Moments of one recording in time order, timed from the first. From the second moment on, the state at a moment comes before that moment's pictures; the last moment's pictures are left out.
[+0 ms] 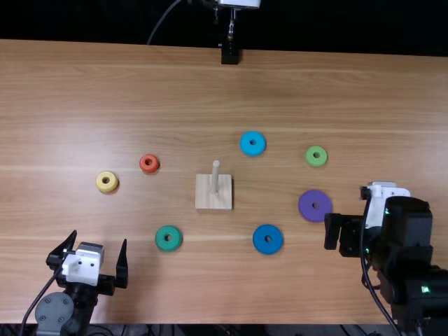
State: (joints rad) left arm -0.07 0.01 0.11 -0.38 0.06 0.07; right arm 0.03 0.98 0.97 -0.88 -0.03 0.03
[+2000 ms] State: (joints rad) left arm -0.07 0.01 0.11 -0.38 0.06 0.08; right arm 0.08 1.73 1.08 -0.62 -0.03 0.16
